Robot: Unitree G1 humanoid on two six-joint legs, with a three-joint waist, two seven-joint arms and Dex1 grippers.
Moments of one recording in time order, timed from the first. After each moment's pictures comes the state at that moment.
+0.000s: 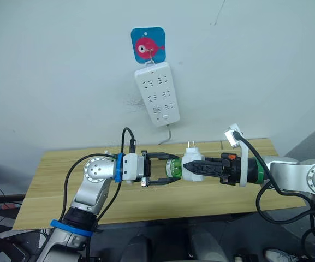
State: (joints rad) left arm -0.33 0.49 -0.20 -0.02 -0.40 -0.19 -1.28; right arm -0.37 -0.85 0.10 -0.39 1.87 1.04 0.00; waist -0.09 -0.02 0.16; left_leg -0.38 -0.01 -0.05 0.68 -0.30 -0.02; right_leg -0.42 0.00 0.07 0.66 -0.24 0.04
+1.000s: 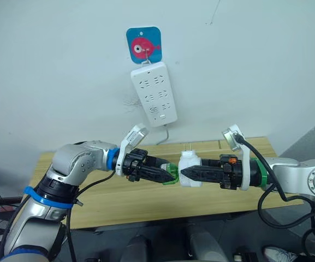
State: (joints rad) left arm -0.55 0.69 -0.22 -0.08 -0.81 0.91 -1.28; right arm -0.37 -0.87 0.10 -0.44 1.82 1.04 0.10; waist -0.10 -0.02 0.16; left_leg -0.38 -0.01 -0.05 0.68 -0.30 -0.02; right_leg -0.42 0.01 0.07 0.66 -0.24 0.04
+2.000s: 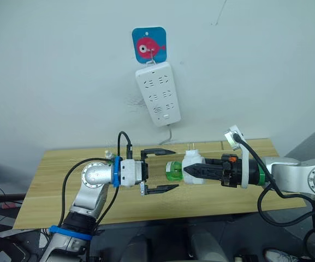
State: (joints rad) left arm -0.27 0.42 -0.18 0.07 -0.30 -0.45 -1.25; right arm -0.37 -0.87 0.10 -0.41 1.82 1.04 0.06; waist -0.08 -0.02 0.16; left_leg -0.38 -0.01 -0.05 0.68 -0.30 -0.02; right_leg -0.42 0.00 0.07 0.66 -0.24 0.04
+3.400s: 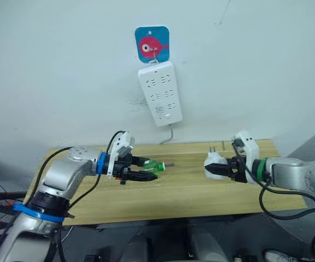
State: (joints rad) left arm -0.36 0.68 -0.17 -0.04 -0.47 0.43 -1.25; right arm -0.36 -0.89 0.18 -0.22 1.20 1.08 -0.03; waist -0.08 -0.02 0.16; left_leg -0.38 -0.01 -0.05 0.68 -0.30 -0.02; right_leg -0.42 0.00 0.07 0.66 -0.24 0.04
